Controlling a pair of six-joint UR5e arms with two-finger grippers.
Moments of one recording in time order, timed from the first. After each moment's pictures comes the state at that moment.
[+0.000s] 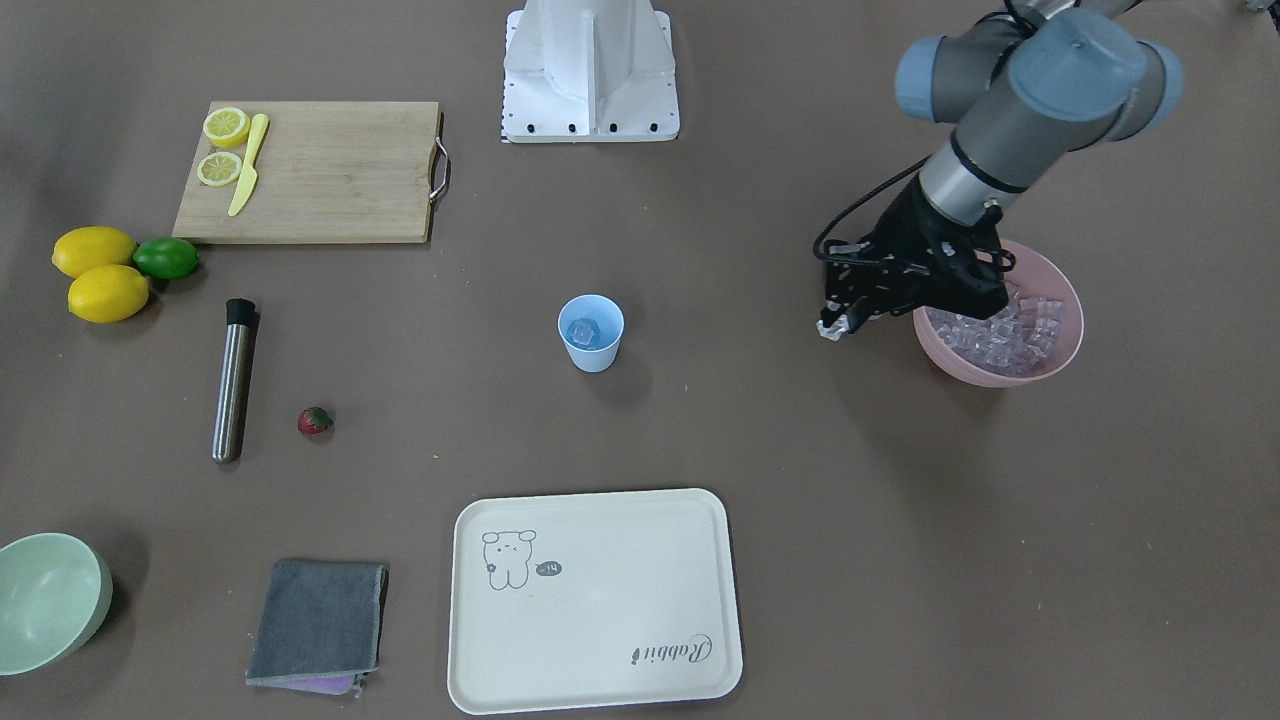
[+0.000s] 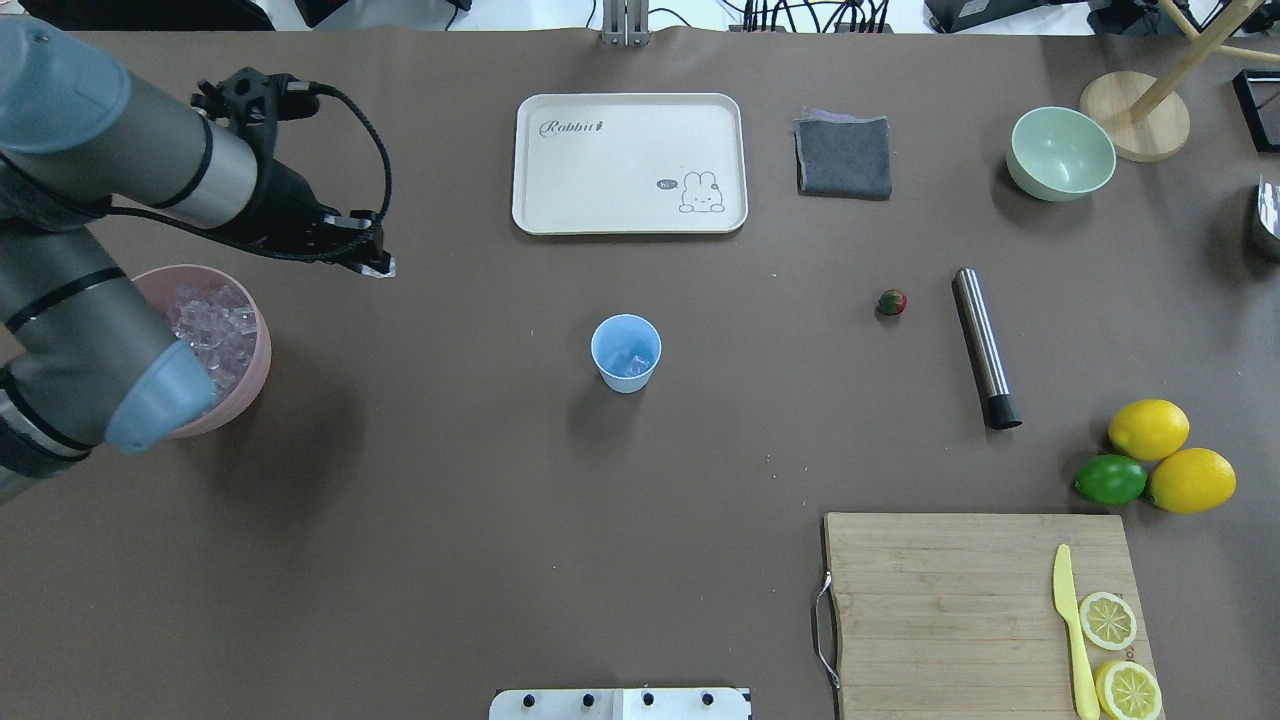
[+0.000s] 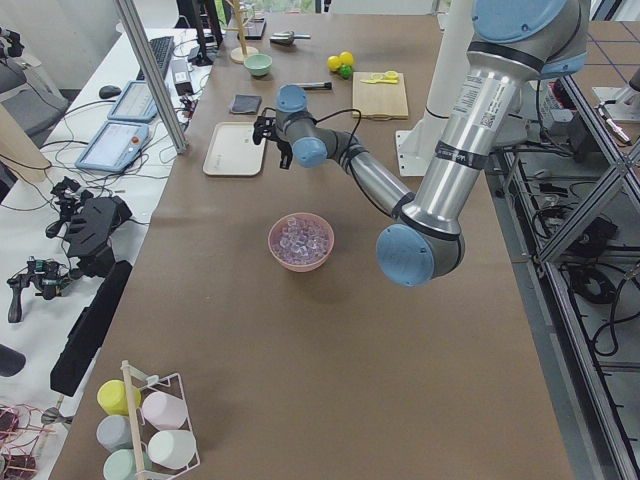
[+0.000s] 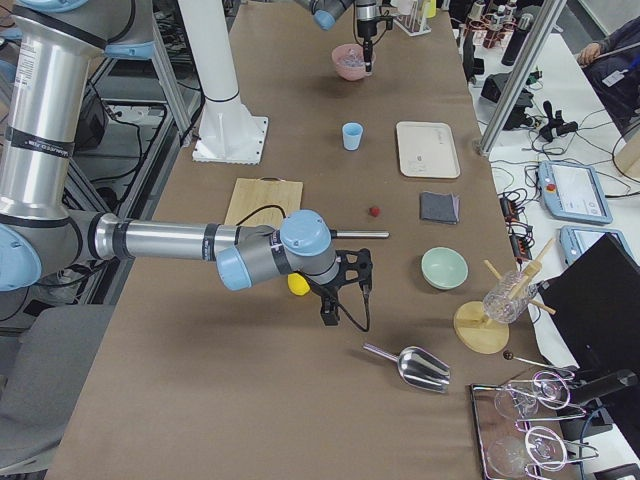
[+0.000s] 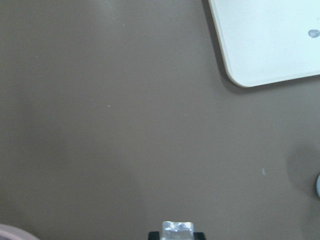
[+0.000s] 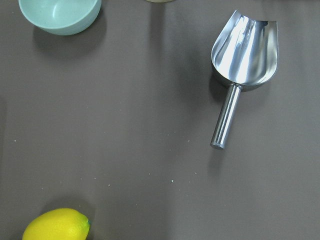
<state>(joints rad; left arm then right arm) -0.82 -2.01 -1.80 -1.93 -2.11 -1.08 1.51 -1.85 1.83 -1.18 2.36 0.27</state>
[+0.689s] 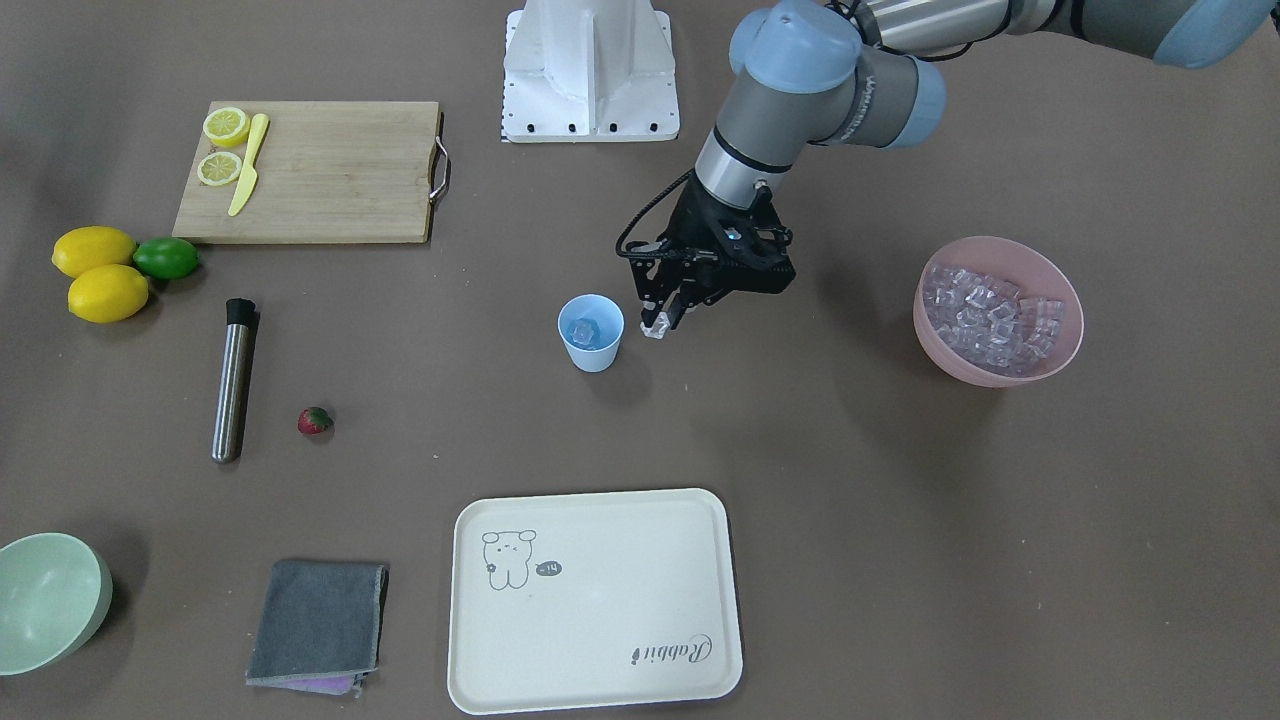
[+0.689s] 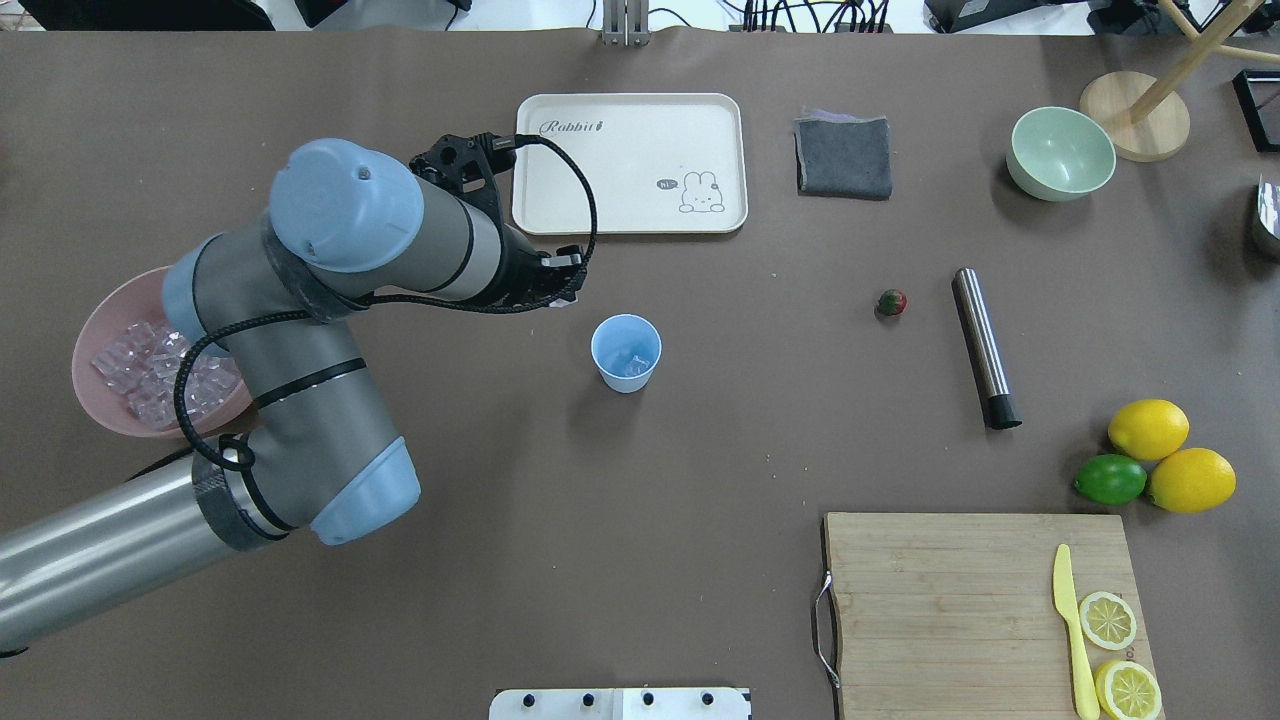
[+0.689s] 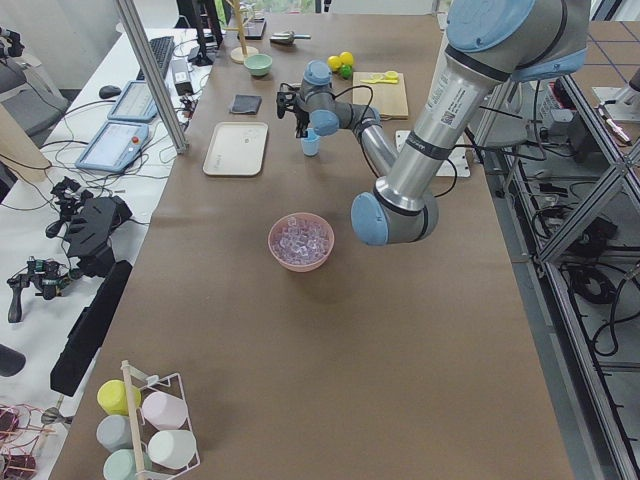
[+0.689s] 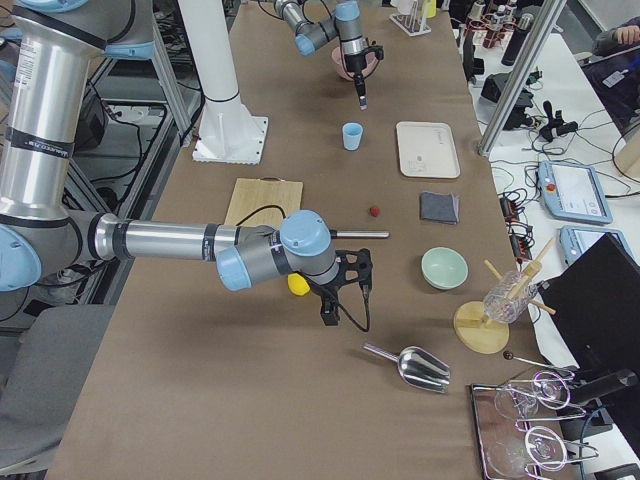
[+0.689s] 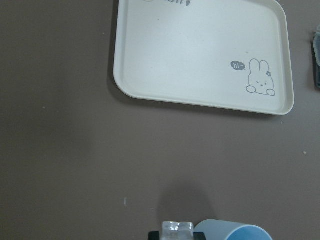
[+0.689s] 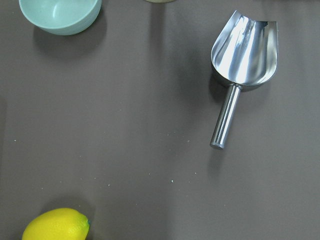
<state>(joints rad) -0.59 -2.23 -1.69 -1.93 -1.81 -1.43 1.52 -1.85 1.83 -1.18 2.36 0.27</state>
